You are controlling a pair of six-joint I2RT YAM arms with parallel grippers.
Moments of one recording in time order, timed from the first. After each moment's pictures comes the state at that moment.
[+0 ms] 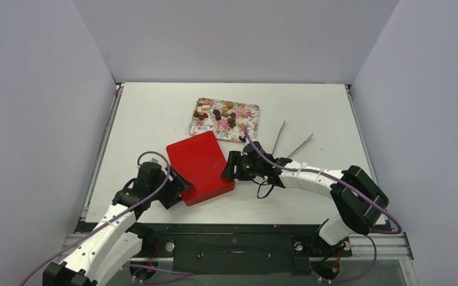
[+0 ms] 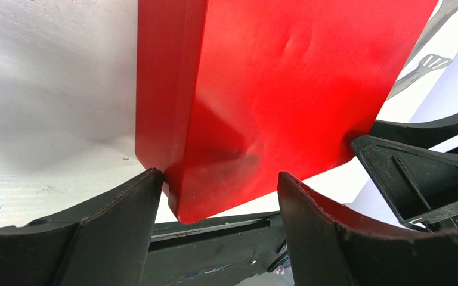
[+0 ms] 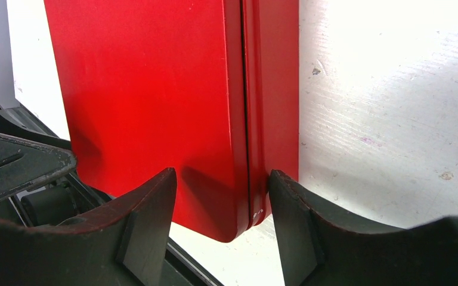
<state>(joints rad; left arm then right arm) -0.36 0.74 0.41 -0.55 0.18 -1.13 0.81 1.54 0.81 -0.01 -0.15 0.75</state>
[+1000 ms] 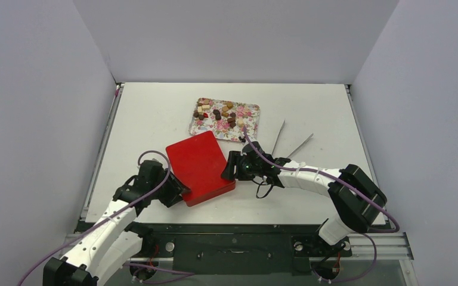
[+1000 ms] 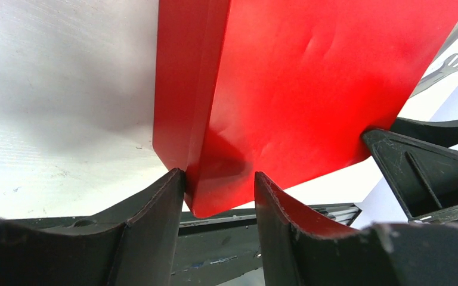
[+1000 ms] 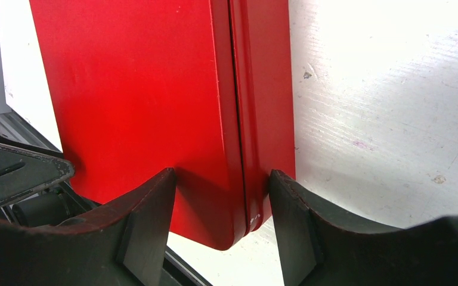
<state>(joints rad) -0.36 0.78 0.45 -0.62 0.18 -1.12 0.81 1.55 0.81 0.00 -0.14 0.75</state>
